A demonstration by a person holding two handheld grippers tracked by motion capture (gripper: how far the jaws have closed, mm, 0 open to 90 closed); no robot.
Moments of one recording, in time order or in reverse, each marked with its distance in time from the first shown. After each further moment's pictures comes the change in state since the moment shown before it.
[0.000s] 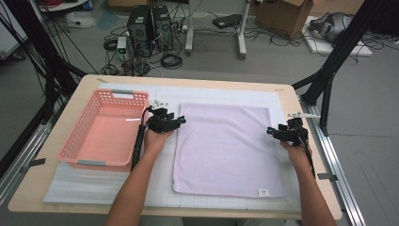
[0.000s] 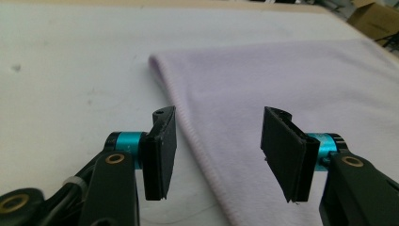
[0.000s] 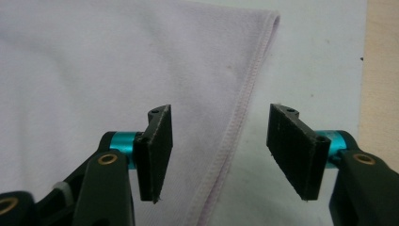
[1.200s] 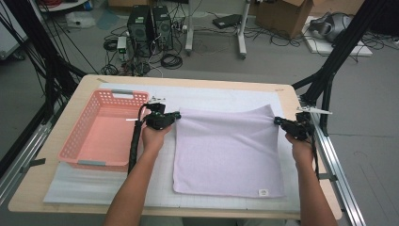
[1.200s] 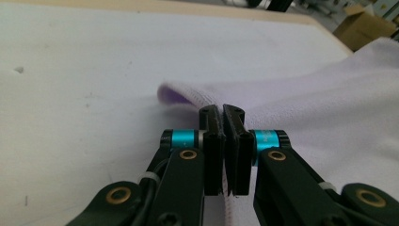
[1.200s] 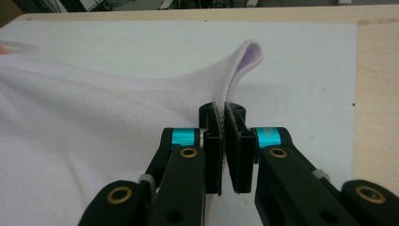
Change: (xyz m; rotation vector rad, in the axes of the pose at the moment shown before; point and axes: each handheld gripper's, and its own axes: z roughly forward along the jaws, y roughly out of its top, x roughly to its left) left arm -0.011 0.020 -0.032 -0.030 -0.065 -0.054; right arm 0.002 0.016 -0.032 -0.142 0.086 0.060
